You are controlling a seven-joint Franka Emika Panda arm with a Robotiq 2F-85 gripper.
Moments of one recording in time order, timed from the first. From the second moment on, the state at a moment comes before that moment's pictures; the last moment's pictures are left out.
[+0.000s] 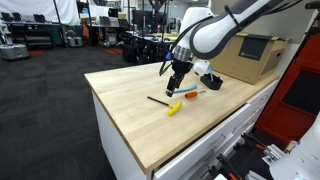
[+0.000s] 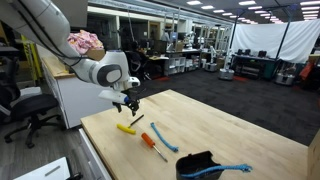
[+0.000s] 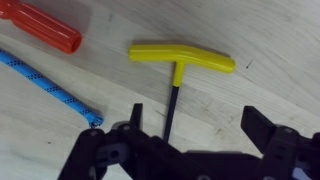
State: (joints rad) arm 0.25 -0.01 0.10 -2.43 0.00 2.56 -0.16
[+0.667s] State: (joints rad) arm 0.23 0.20 0.10 -2.32 -0.07 2.56 -0.03
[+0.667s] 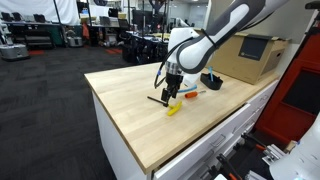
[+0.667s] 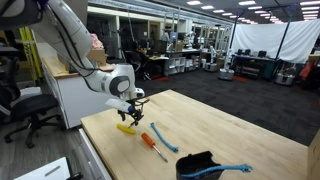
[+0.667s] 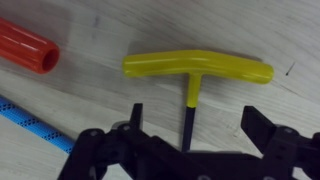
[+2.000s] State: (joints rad) arm 0.21 0.22 0.10 -2.25 -0.07 2.42 -0.02
